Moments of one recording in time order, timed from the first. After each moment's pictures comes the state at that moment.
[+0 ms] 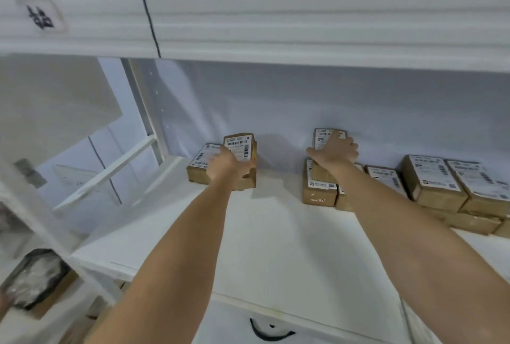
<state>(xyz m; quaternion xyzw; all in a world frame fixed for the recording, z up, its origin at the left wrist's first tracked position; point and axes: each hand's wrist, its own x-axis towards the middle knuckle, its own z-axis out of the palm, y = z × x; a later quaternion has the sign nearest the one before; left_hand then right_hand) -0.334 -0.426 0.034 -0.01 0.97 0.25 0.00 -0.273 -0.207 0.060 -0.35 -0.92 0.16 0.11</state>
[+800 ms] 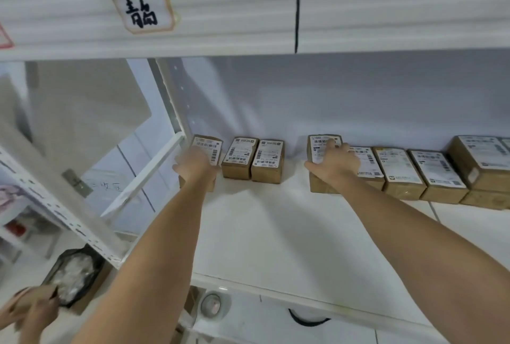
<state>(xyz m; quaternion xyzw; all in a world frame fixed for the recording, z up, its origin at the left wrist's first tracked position) -0.403 -0.577 0.022 -0.05 0.99 0.08 -0.03 -0.291 -0.314 0.024 -0.30 -0.95 0.09 0.07</state>
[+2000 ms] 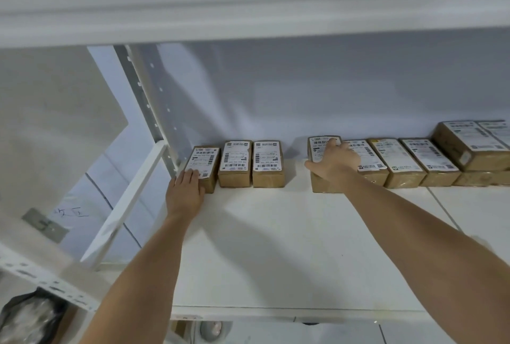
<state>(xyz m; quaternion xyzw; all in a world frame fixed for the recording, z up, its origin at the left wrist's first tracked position) -0.476 -0.639 -0.073 0.24 0.96 0.07 -0.12 -0.326 -0.337 0.008 -0.39 -0.92 0.03 0.02</state>
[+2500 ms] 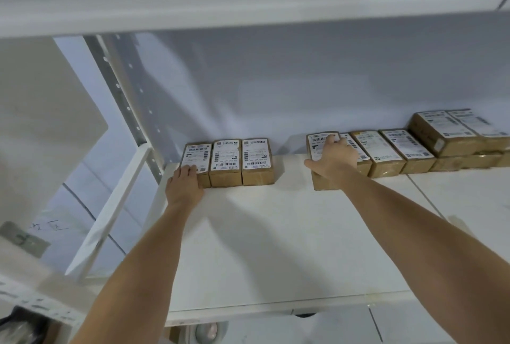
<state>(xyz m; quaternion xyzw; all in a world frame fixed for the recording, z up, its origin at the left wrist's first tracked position) -0.485 -0.609 -0.060 0.23 0.97 0.04 -0.05 -0.303 -0.333 0.010 -0.42 -0.91 0.01 0.04</state>
